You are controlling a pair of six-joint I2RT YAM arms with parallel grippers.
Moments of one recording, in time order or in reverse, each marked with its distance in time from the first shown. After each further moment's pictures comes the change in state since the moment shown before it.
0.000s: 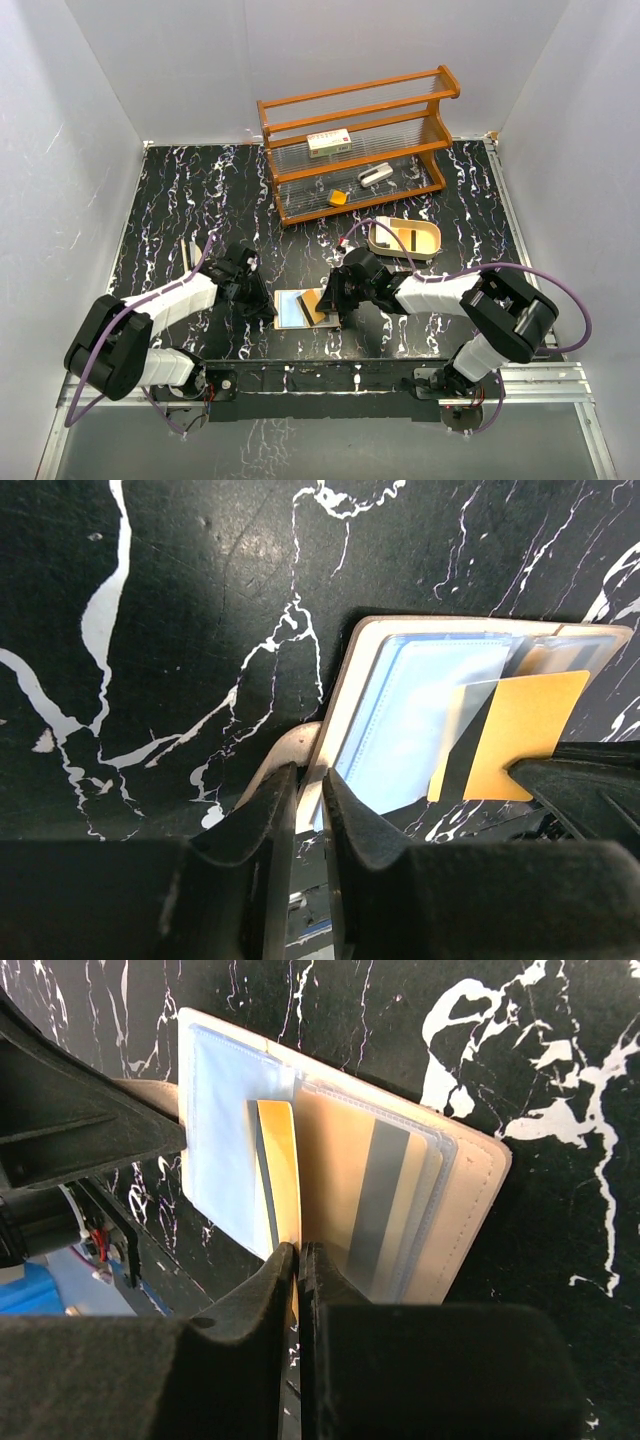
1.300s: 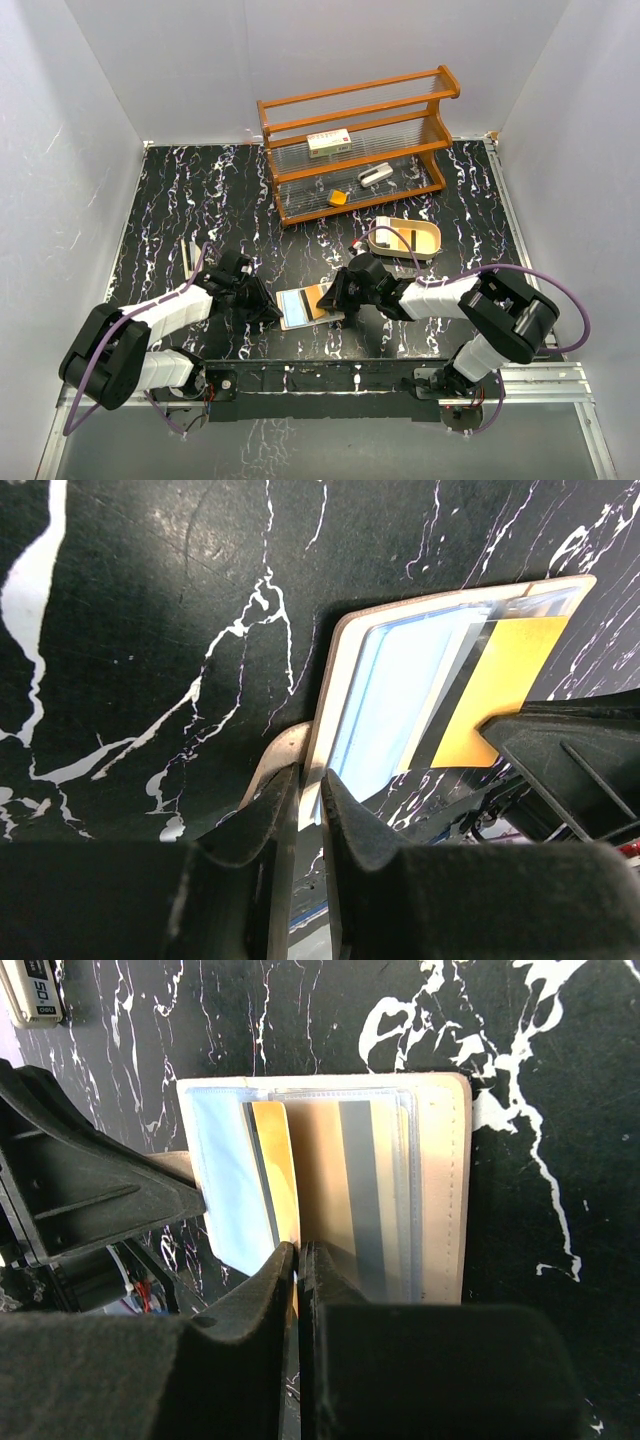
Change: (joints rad) left arm 0.012 -0.053 -0.125 0.182 0.121 -0.111; right arm 0.003 -0.004 -0.081 0.135 0.087 0.198
